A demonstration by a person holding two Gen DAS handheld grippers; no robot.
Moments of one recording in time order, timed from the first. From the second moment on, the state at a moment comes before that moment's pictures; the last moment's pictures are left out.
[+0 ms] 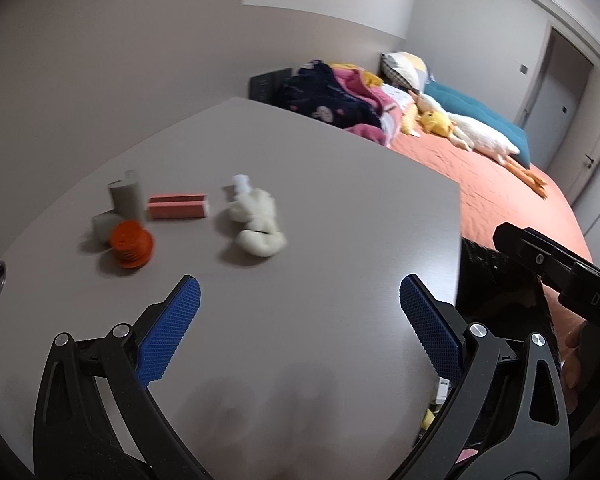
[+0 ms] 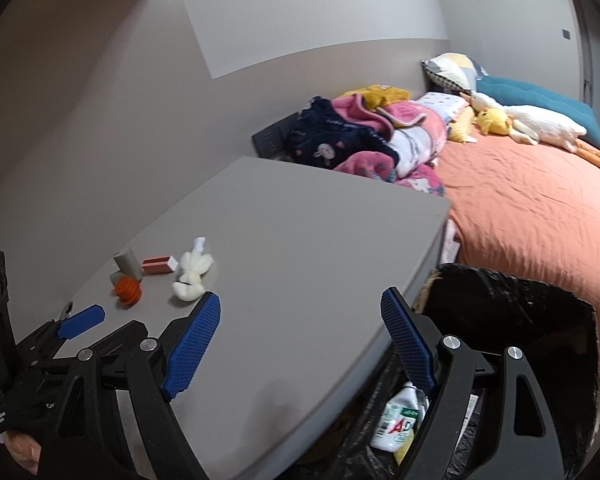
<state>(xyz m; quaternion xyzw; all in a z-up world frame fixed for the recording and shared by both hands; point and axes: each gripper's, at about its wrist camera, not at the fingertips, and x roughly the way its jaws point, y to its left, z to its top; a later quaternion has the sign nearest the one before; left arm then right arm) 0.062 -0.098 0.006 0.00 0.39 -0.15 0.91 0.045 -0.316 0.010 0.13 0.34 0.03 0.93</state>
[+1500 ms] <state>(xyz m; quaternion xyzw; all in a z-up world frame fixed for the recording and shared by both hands) 0.150 0.006 -0.055 -0.06 0.43 -0.01 0.90 0.175 -0.194 -0.045 0.09 0.43 0.12 0.89</state>
